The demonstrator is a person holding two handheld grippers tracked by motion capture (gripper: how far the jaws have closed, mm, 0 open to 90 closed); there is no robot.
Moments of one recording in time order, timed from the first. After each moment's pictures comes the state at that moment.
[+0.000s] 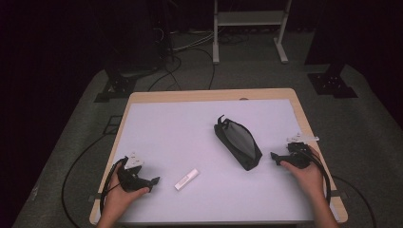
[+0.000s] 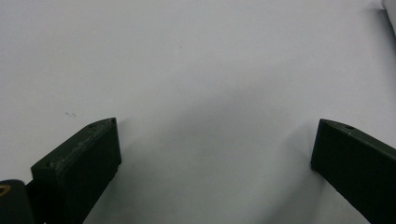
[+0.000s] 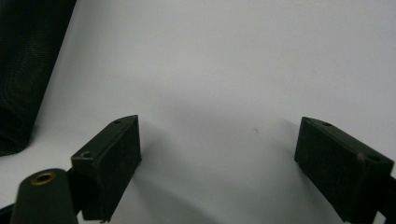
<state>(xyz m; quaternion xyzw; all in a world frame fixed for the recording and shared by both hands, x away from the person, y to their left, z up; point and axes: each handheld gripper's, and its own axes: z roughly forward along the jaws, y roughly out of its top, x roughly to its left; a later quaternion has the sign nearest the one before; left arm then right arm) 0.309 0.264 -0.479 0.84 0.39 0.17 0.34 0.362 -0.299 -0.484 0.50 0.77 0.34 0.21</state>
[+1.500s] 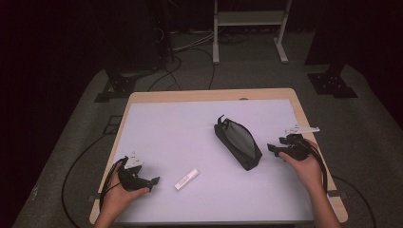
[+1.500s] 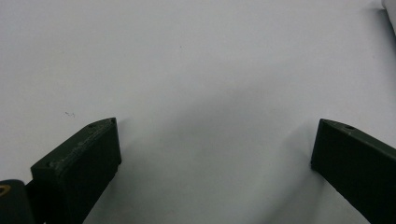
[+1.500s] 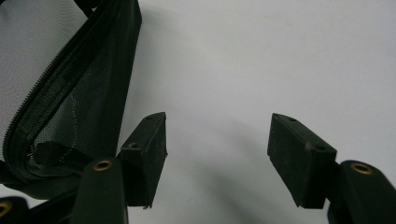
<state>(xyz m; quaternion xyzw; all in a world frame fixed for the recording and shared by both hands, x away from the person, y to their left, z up) 0.310 0.264 -0.479 0.84 0.39 0.17 0.34 0.367 -0.284 -0.445 0.48 0.77 0.38 0.19</state>
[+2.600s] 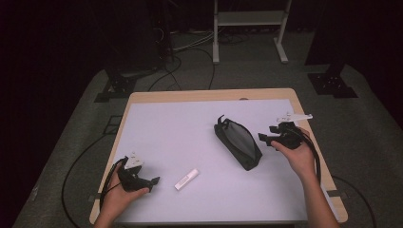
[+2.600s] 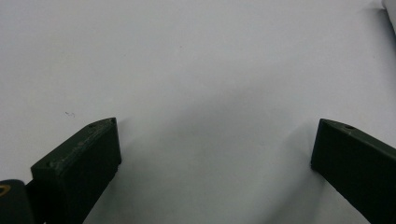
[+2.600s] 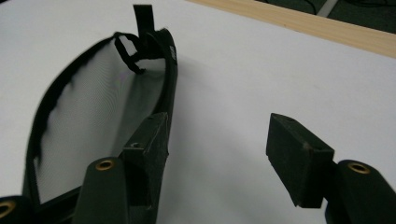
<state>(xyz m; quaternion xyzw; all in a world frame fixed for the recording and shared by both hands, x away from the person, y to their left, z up) 0.310 0.264 -0.480 0.84 0.39 0.17 0.34 0.385 -0.256 -0.409 0.44 0.78 0.41 0.18</state>
